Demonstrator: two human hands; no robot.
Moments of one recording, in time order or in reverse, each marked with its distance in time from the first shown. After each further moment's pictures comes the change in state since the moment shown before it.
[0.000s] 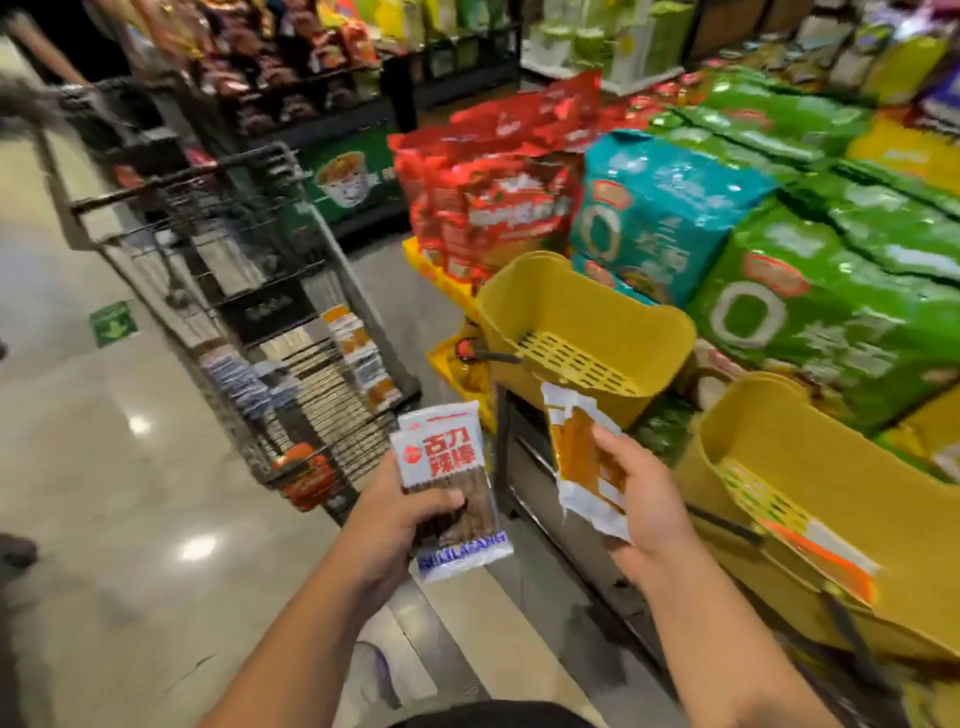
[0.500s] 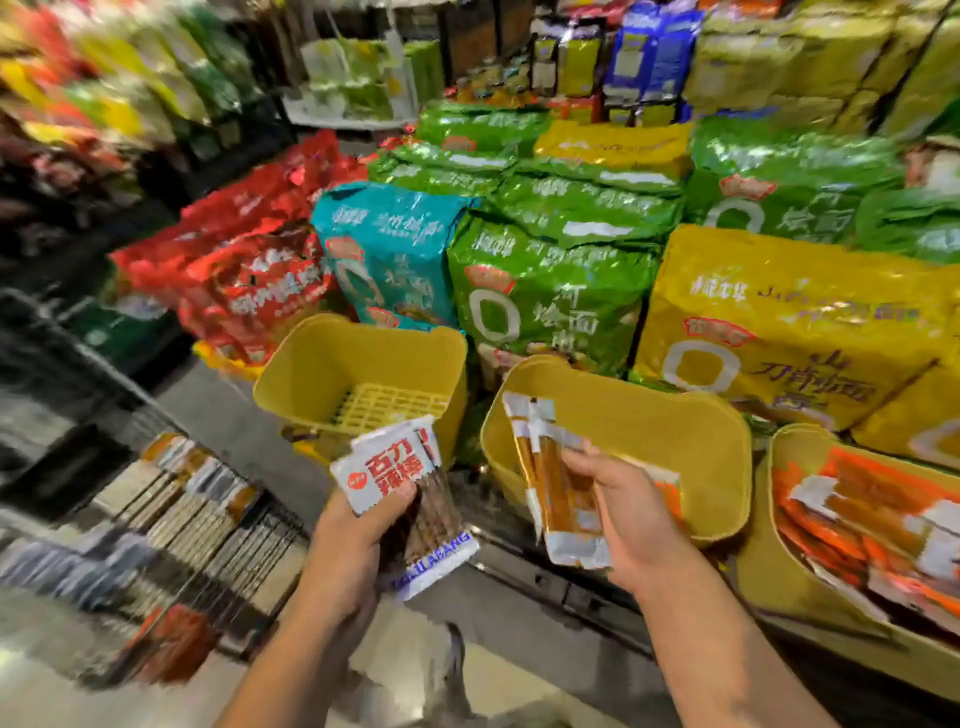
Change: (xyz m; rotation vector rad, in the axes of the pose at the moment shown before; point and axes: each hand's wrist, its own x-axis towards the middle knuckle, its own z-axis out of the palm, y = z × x) left_hand 0.038 -0.016 0.154 0.103 -0.192 0.101; right_hand -0.026 -0.048 -0.159 0.216 -0.053 -0.120
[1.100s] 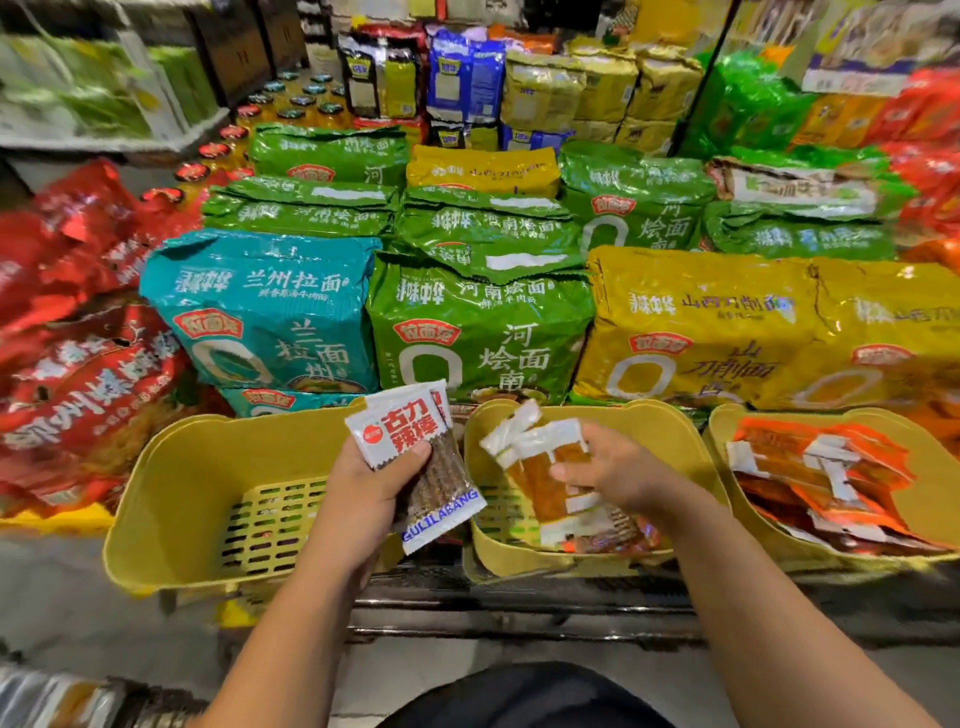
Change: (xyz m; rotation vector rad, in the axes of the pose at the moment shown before) left_hand 0.162 0.041 0.035 0.164 -0.501 -0.021; right_hand 0.069 -0.031 -0.027 -0.835 0.418 -0.106
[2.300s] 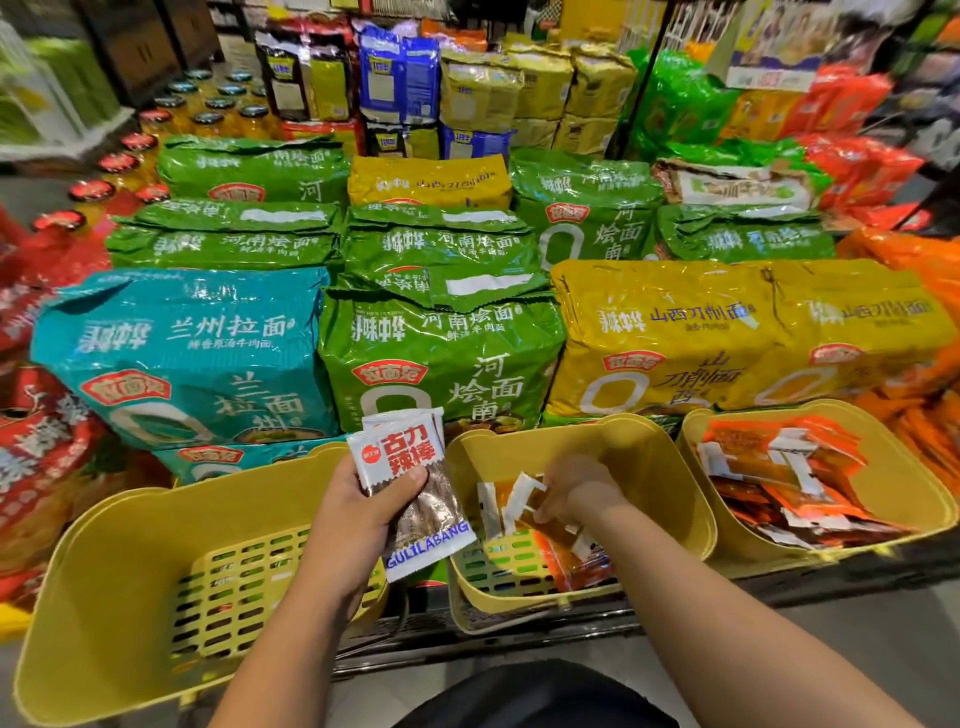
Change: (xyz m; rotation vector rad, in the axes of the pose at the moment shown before) left_hand 0.044 0.002 0.008 0.023 -0.125 -0.117; right_hand 0.064 0.012 0.015 -0.814 -0.013 0.515
